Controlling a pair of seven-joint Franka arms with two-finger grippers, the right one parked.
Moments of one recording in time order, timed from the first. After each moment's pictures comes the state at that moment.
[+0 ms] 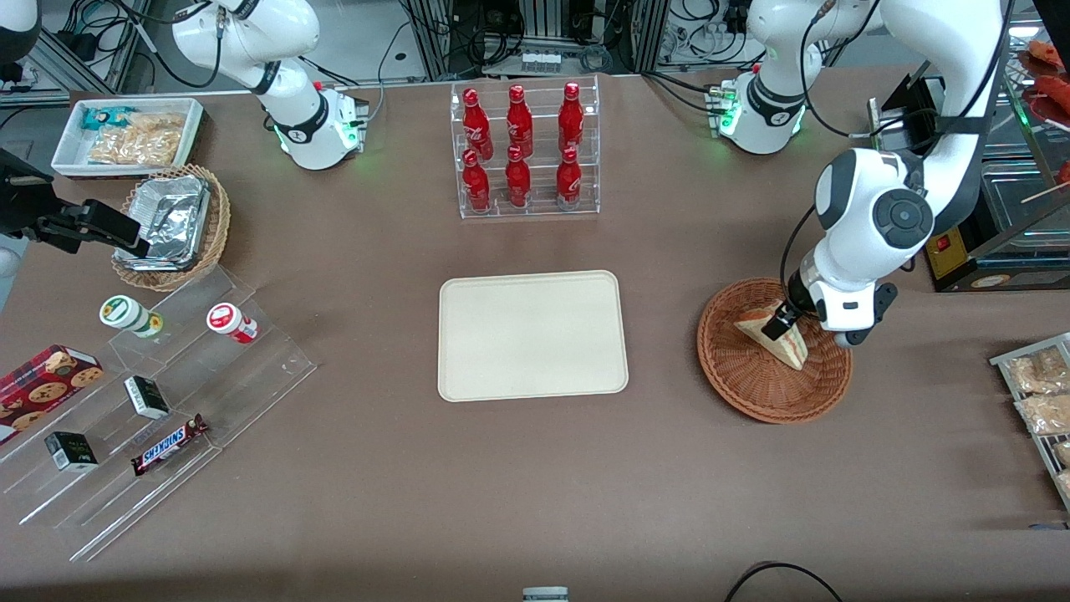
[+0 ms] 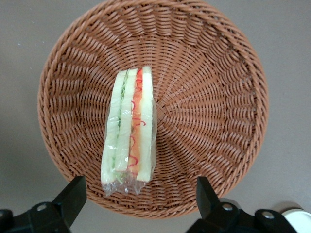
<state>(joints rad) 0.12 0.14 -0.30 -2.23 0.01 2.34 -1.00</state>
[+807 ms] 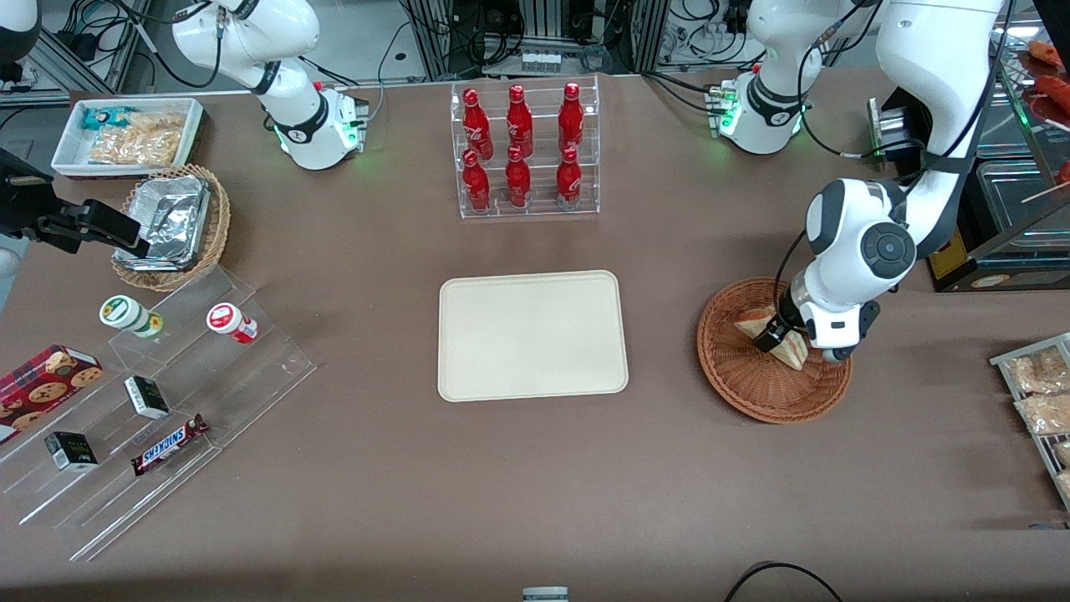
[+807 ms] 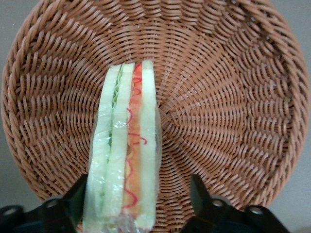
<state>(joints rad) 0.13 0.26 -0.28 -2.23 0.01 2.42 -1.00</state>
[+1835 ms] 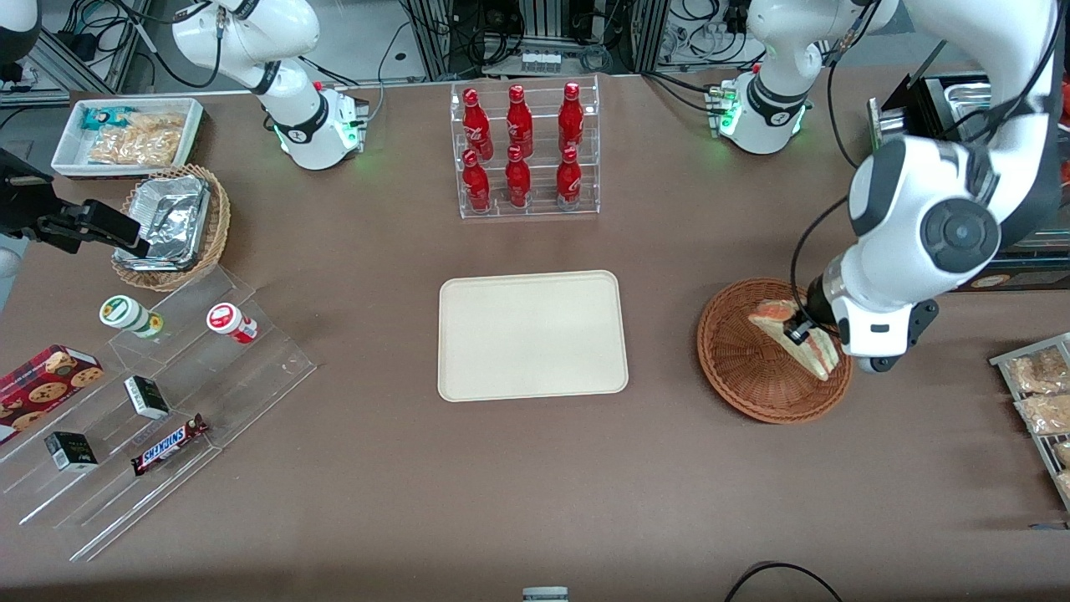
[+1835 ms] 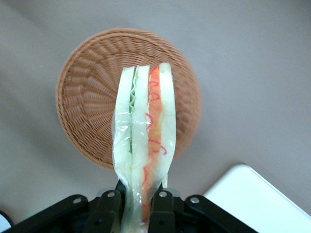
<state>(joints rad) 0.03 0.21 -0.31 -1.68 0.04 1.80 -1.00</state>
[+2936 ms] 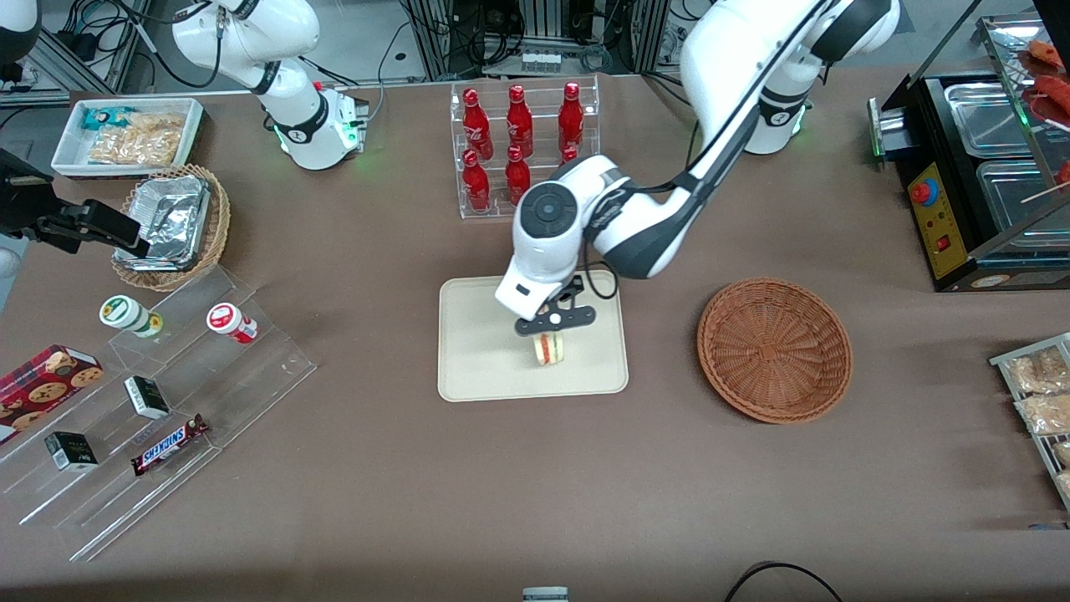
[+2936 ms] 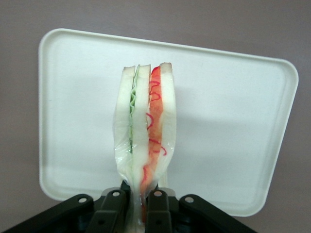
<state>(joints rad) -0.56 0.67 -0.32 -1.44 0.16 2.08 -1.04</state>
